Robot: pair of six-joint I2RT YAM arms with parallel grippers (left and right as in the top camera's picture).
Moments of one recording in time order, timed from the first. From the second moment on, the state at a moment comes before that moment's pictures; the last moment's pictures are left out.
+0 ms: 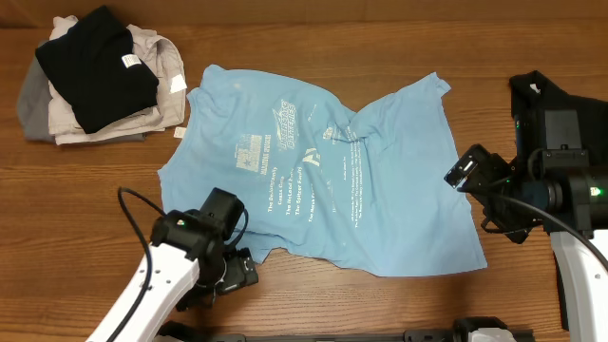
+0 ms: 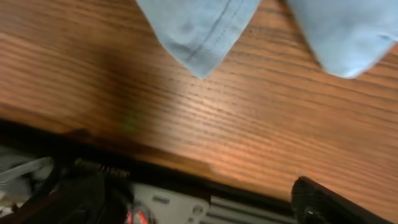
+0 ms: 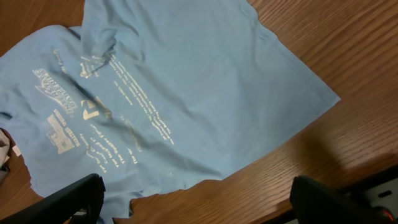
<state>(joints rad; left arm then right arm) -0.39 1.18 0.72 -1.25 0.07 -0.77 0.03 1.20 1.42 -1.47 -0.09 0.75</state>
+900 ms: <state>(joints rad) -0.39 1.44 0.68 -1.00 0.07 -0.57 0.03 1.20 1.42 -1.44 -0.08 0.72</state>
